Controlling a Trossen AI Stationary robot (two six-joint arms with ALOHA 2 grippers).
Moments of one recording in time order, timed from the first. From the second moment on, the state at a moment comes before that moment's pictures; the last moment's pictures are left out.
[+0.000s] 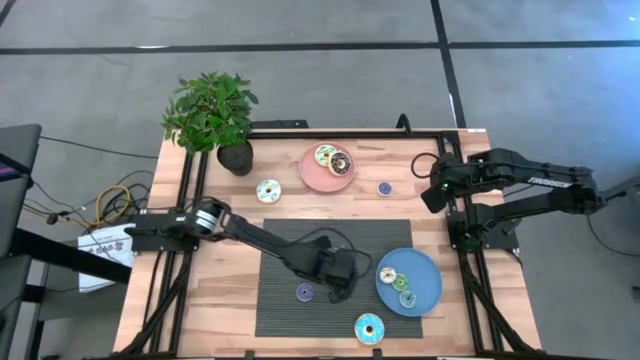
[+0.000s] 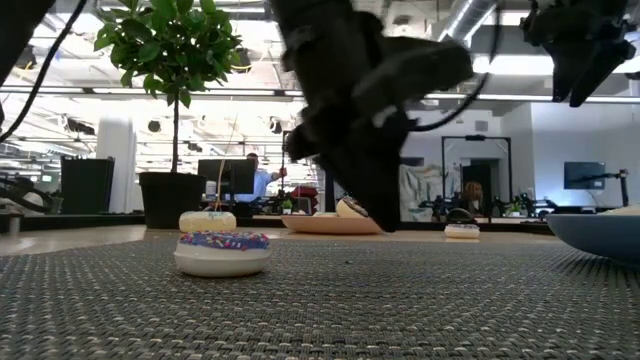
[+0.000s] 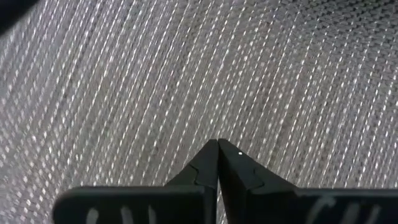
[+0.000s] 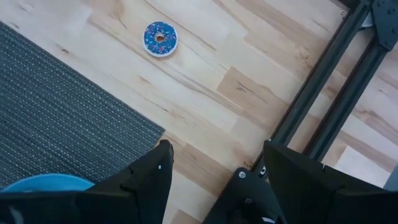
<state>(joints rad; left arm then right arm) -0.32 2.25 1.76 -0.67 -0.28 -0.62 -0.10 0.92 1.06 -1.50 0.28 0.80</state>
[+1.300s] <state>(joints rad) -0.40 1.62 0.59 0.06 -0.10 -0.67 -0.01 1.19 1.06 -1.16 0.18 1.02</state>
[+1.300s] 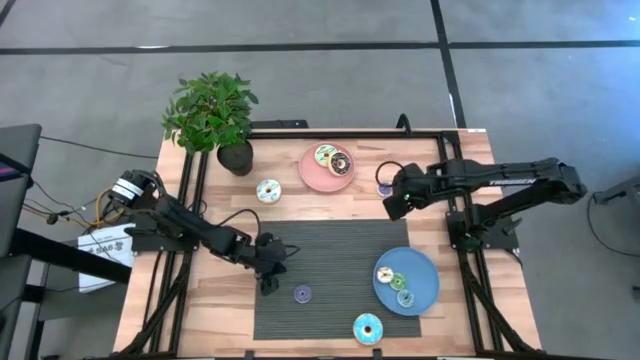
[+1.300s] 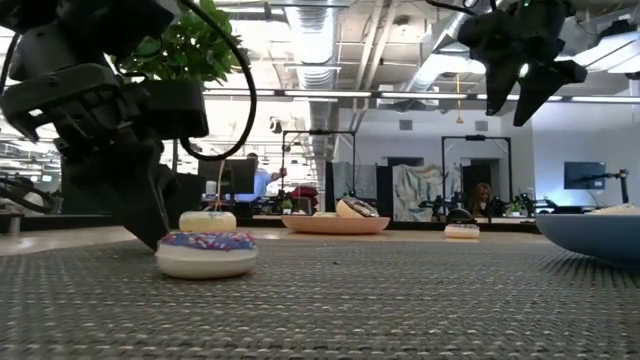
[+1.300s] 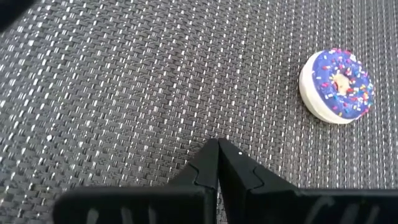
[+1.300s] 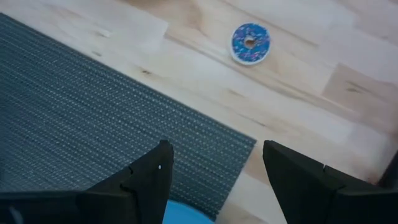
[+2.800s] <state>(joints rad) -0.41 0.97 0.69 -0.10 -0.21 -0.48 0.09 1.28 1.06 -0.71 0.18 0.86</state>
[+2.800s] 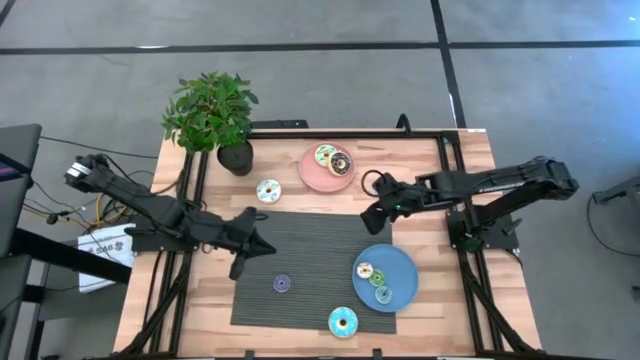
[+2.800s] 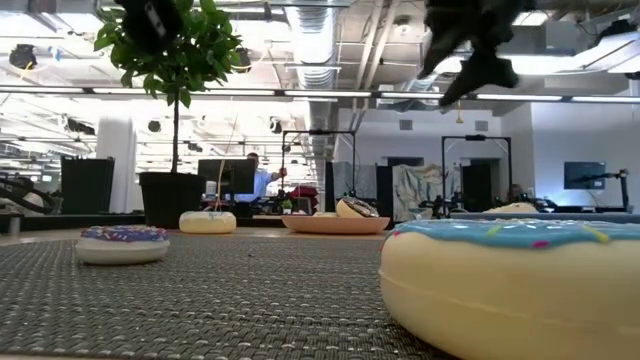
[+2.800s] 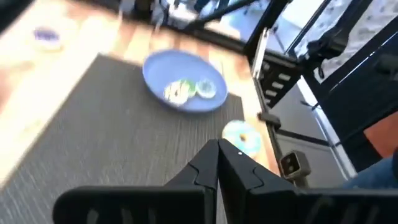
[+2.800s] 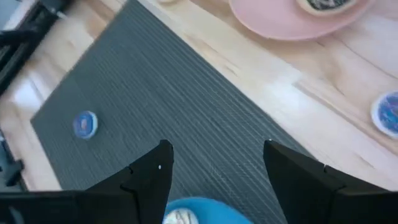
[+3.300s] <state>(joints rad) -0.41 0.92 0.68 -0.17 -0.25 -0.46 0.13 1.44 1.06 -0.39 0.08 0.76</state>
